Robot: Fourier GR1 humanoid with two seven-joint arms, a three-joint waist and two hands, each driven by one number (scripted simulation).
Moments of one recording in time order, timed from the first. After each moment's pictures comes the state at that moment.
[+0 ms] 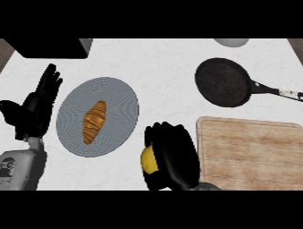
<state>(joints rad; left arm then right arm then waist) -0.24 0.18 0.11 -1.44 -0.01 0.06 0.07 -0.28 -0.01 0.71 -1.69 1.13 0.10 0.66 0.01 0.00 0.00</state>
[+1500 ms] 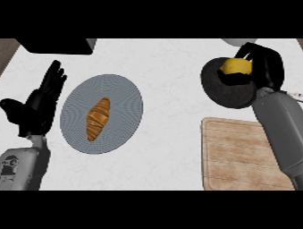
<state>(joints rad) -0.26 0.16 0.09 -1.46 -0.01 0.04 0.07 -0.71 -0.29 -0.05 -0.85 0.83 -0.41 0.09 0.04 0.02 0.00</state>
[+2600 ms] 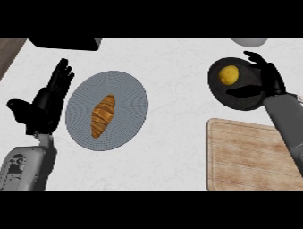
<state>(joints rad) -0.28 0.14 0.07 -1.47 -0.02 0.04 0.07 -0.88 -0.35 -0.34 -0.25 0.58 -0.28 -0.36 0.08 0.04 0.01</state>
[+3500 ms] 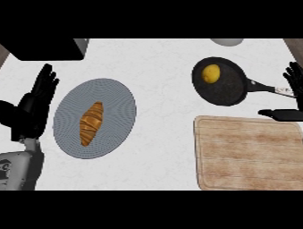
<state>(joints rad) -0.23 0.18 0.13 -1.47 -0.01 0.05 0.09 -0.65 -0.46 -0.53 -0.36 0.28 0.21 -0.74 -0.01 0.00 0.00</state>
